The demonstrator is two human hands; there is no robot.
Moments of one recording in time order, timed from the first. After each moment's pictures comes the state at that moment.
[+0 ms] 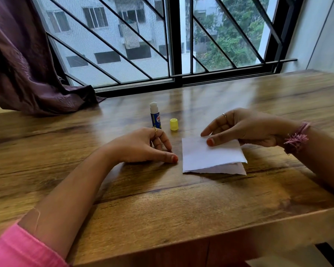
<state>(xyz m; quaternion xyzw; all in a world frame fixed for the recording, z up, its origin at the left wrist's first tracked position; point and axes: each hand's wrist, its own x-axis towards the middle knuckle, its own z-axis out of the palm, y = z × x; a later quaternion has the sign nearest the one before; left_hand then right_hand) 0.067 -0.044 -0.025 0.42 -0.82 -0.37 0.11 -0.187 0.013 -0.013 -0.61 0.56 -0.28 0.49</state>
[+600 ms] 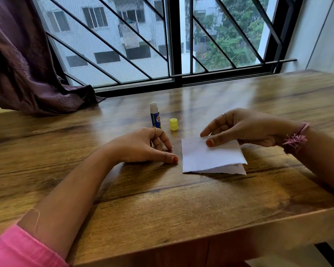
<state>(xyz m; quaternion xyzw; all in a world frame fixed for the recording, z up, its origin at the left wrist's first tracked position) 0.066 -0.043 -0.024 0.42 -0.82 -0.37 0.10 -0.186 0.014 -0.012 -0.61 0.56 -0.28 0.49</state>
